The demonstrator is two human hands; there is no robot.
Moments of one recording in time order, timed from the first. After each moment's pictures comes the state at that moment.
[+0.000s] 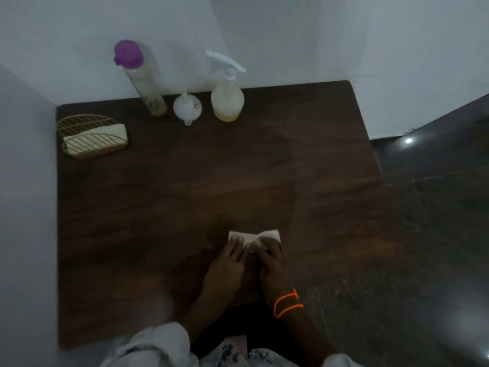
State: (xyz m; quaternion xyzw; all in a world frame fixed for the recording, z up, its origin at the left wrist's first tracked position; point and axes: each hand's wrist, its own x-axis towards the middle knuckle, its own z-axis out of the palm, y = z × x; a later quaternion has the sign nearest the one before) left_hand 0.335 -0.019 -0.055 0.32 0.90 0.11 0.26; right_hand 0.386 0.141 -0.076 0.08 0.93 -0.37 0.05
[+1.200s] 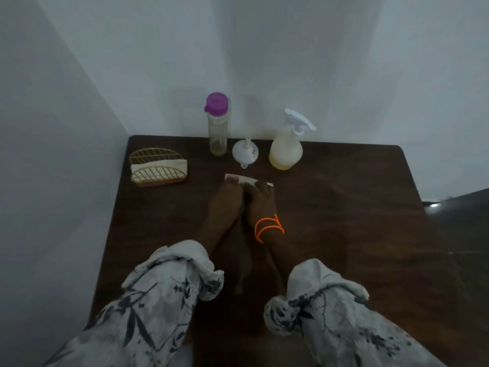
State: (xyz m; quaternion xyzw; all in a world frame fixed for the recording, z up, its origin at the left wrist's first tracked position) left_hand 0.070 -0.094 -0.055 0.17 0.97 0.14 0.08; right_hand 0.088 0.025 -0.057 0.02 0.96 -0.25 0.07
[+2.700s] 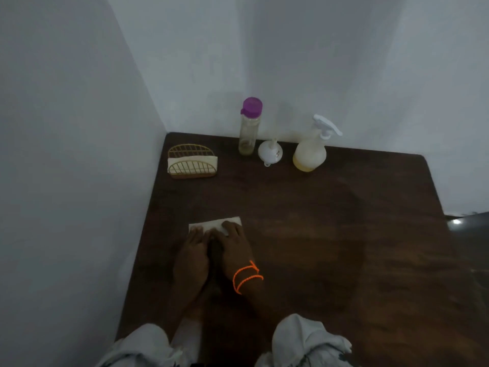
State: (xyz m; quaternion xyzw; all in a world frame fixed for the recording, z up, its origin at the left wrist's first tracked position) left_hand 0.226 -0.232 -0.064 0.04 0.97 0.15 0.17; right_hand 0.201 -0.089 -0.059 -0.10 0.93 -0.30 0.16
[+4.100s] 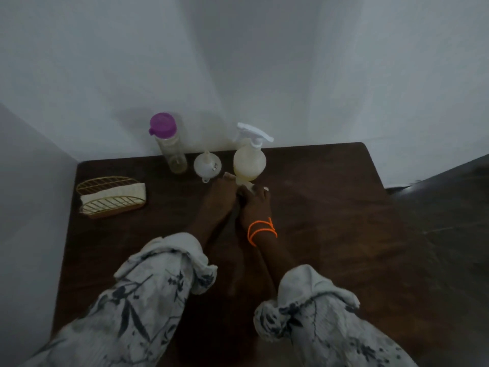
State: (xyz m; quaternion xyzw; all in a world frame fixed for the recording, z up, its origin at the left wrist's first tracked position) left_hand 0.005 -0.025 -0.047 0.17 0.95 0.21 0.15; right_hand 0.063 0.089 -0.052 0.11 0.95 -0.30 0.03
